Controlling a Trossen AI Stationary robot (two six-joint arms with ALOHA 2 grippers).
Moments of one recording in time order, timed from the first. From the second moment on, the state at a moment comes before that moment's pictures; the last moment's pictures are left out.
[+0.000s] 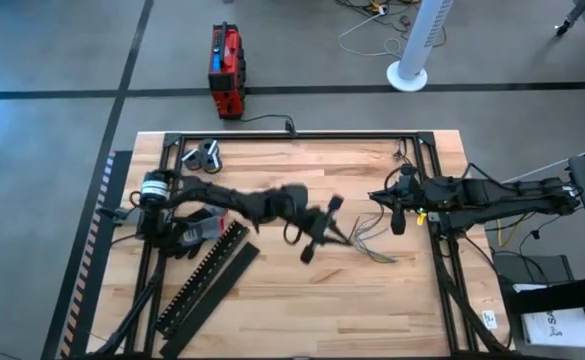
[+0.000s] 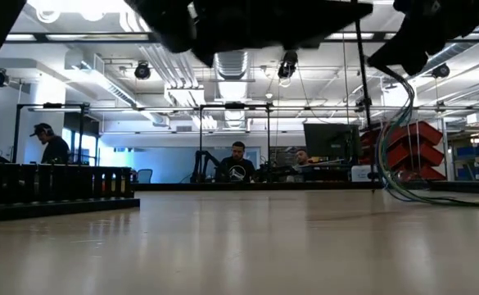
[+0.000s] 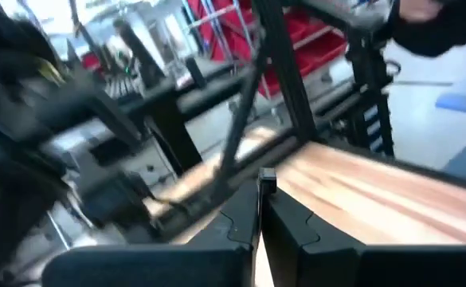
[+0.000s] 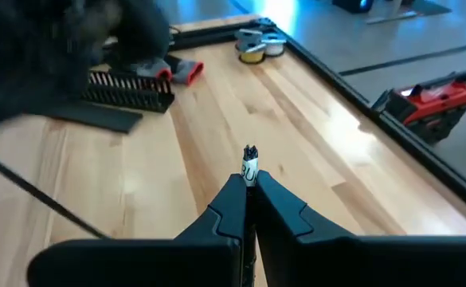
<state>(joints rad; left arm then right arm) -0.04 1.96 1.29 0.60 0.44 0.43 0.05 0.65 0.55 -0.38 0.28 0.19</state>
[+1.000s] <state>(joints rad) -0.20 1.97 0.98 0.68 0.25 0.25 0.05 1.31 0.44 0.50 0.10 0.33</state>
